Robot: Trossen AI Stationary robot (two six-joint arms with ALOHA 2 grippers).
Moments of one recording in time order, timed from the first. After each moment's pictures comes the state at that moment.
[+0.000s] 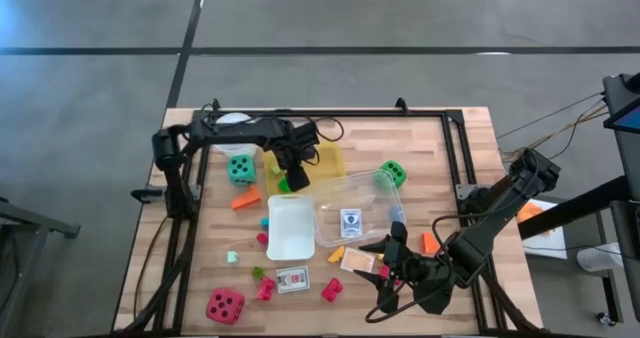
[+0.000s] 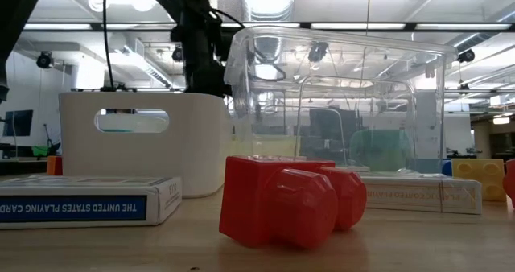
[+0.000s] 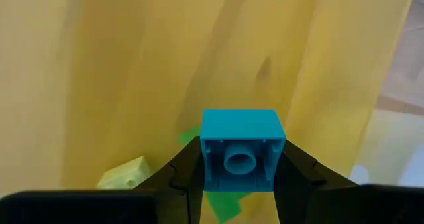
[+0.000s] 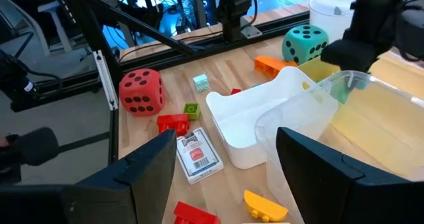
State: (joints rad) left arm 0.35 1.86 1.35 -0.90 0.12 -0.05; right arm 0.77 1.56 1.31 -0.41 0.86 0.75
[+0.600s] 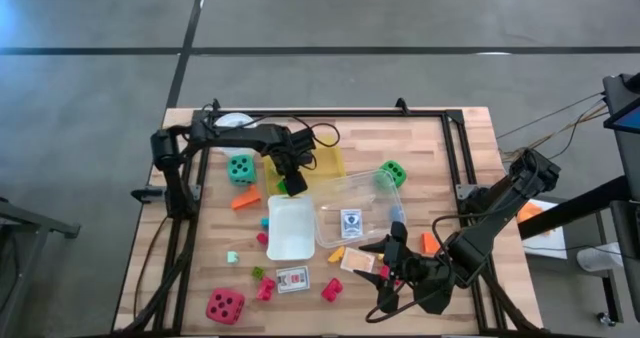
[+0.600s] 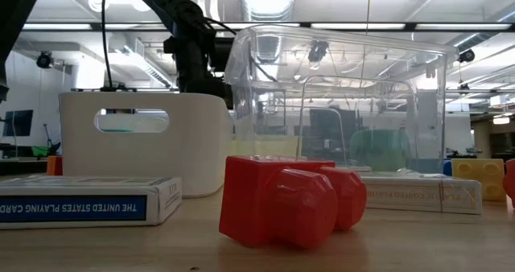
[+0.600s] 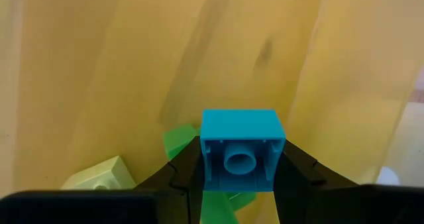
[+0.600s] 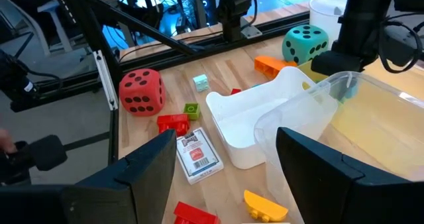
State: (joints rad) left arm 0.35 1.86 1.24 -0.80 0.16 -0.08; right arm 0.77 1.56 1.31 -0.41 0.86 0.75
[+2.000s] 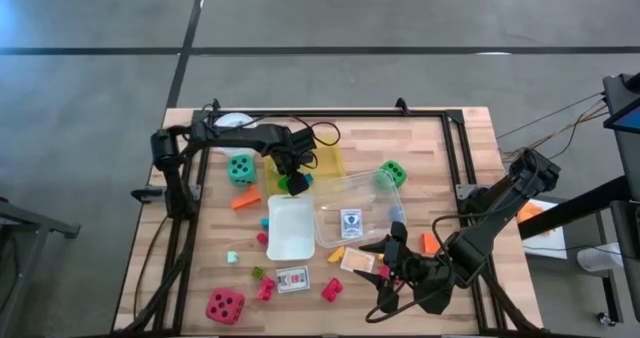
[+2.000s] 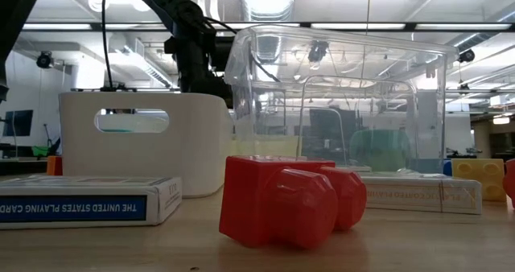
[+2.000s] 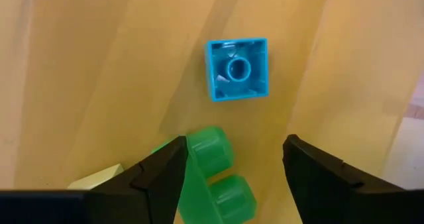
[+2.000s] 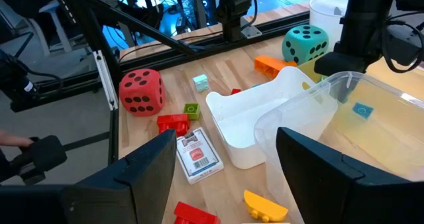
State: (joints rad) left arm 0.35 1.86 1.24 -0.78 0.15 -0.10; right arm 0.77 1.56 1.31 -0.41 0.86 0.75
